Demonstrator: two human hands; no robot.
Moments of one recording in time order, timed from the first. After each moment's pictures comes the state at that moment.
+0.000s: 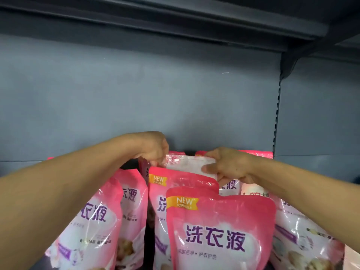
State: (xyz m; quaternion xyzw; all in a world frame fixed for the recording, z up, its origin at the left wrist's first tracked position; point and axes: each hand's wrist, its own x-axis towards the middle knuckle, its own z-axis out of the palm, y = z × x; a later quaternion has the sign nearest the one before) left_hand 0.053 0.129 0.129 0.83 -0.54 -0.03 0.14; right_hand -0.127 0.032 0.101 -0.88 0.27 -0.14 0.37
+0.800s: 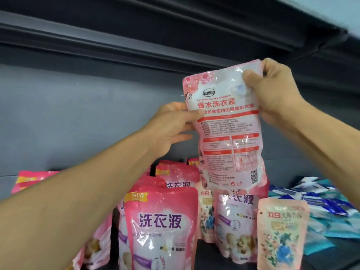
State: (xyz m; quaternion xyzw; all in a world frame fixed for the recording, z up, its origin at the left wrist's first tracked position) left_hand -0.122 0.170 0.178 0.48 -0.56 -0.24 0.64; right_hand -0.281 0.100 0.224 -0.67 0.18 -0.66 0.28
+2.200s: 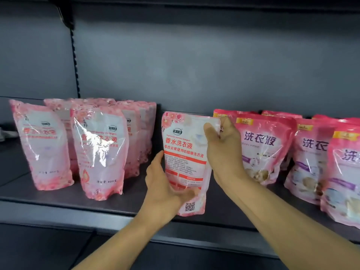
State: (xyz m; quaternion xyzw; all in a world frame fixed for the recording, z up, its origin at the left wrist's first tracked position) left_hand 0.095 0.519 -0.070 0.71 -0.33 -0.03 0.63; right_hand 0.041 0.415 0.016 -0.70 0.13 -0.50 0.49
